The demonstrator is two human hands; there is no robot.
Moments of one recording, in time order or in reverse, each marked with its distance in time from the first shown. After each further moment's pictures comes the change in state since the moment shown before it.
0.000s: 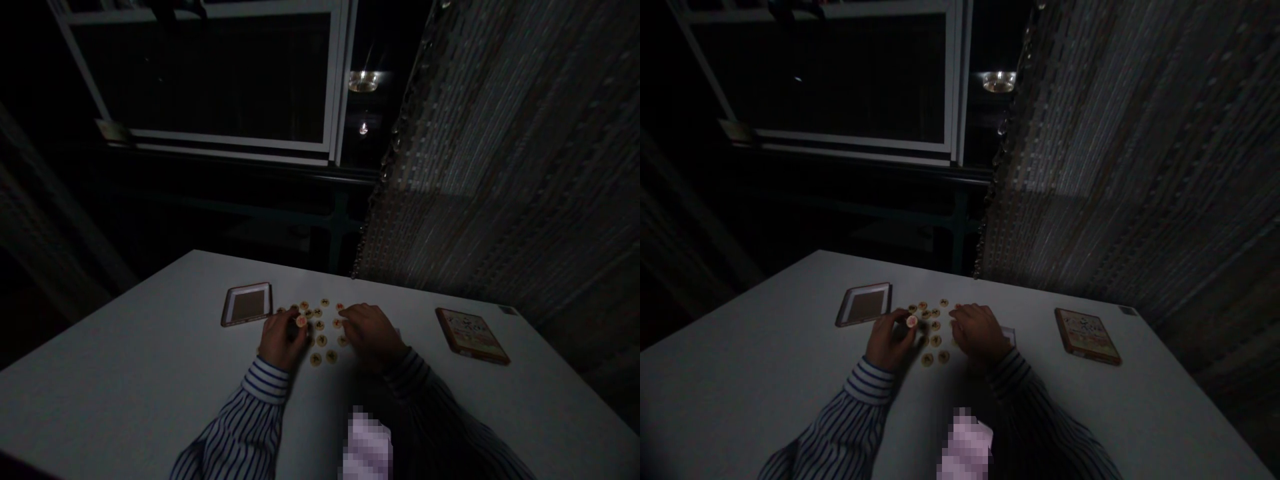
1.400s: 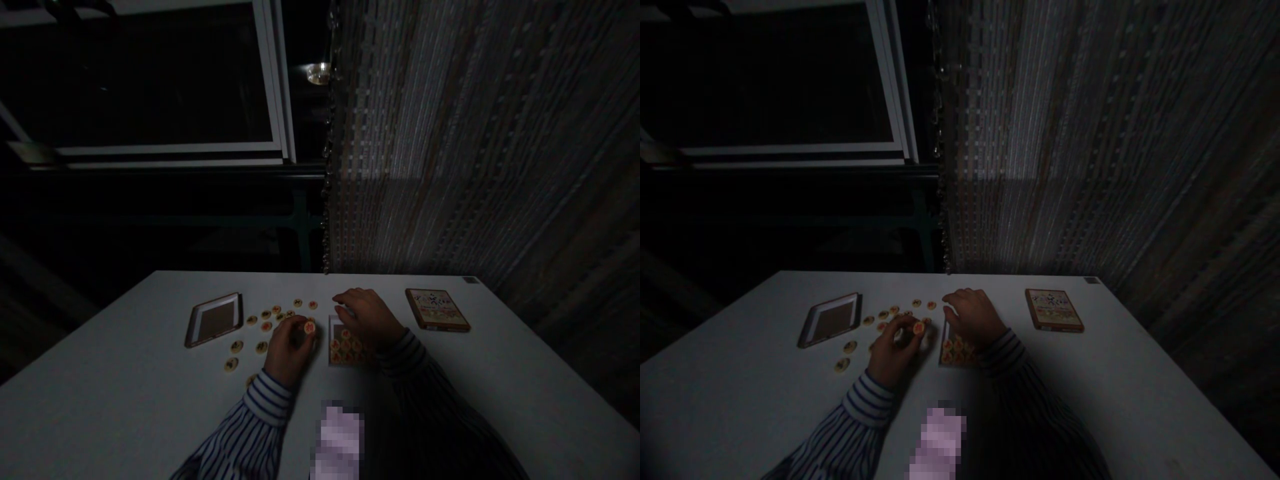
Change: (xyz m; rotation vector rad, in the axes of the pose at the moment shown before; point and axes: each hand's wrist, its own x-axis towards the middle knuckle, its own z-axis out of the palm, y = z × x) left_hand 0.000 0.069 0.030 -0.313 -0.222 -0.145; right_hand -0.022 0.035 -0.044 0.009 0.008 0.107
